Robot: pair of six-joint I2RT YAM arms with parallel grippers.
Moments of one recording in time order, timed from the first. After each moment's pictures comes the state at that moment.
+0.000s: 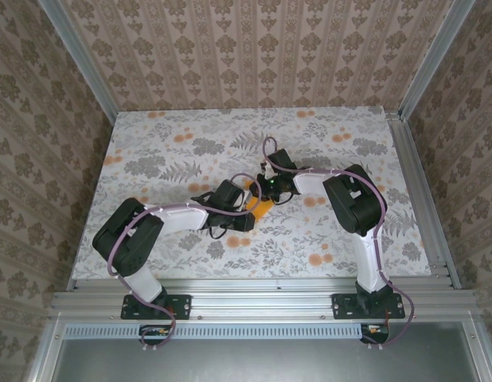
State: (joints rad) left arm -0.76 1.67 0.81 -0.15 0.24 -0.44; right arm 0.48 2.13 1.29 -0.09 -0.55 0.81
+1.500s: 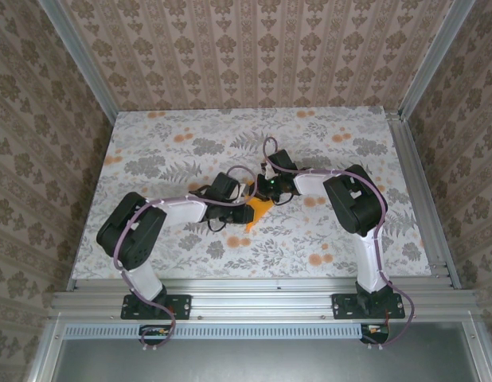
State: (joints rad) left arm -0.68 1.73 0.86 -0.13 0.34 -0.47; right arm 0.49 2.13 1.27 -0.07 -0.55 0.81
